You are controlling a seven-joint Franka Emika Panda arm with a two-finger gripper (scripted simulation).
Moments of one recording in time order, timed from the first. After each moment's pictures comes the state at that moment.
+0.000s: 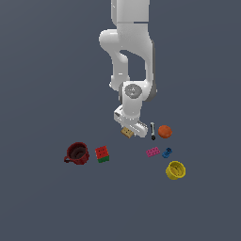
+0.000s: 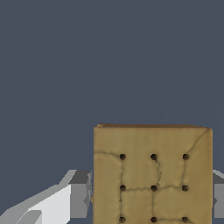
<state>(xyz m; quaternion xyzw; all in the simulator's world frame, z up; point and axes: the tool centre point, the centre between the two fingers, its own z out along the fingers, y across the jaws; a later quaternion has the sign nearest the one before) -0.090 0.051 0.019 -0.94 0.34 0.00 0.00</state>
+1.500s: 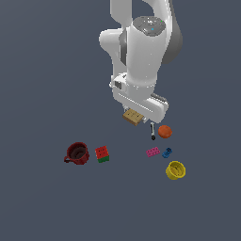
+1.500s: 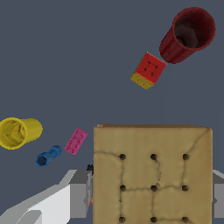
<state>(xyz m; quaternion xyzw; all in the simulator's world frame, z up) -0.011 0.058 0.247 -0.94 0.34 0.00 0.00</state>
